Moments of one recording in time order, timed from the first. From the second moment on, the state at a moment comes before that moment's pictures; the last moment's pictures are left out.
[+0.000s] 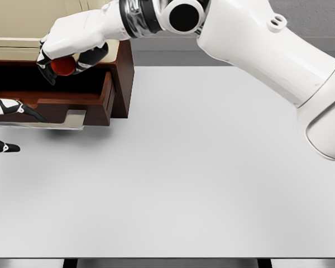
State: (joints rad) left arm -0.35 1.46 -0.58 -1.74 0.50 -0.61 -0.44; right arm -1.50 -0.07 1.21 -0.99 0.06 -0.61 0.56
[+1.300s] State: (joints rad) left arm -0.34 1.45 -0.57 -1.76 0.50 -0.61 -0.44; right arm -1.52 -0.01 1.21 -0.86 0.09 -0.61 0.55
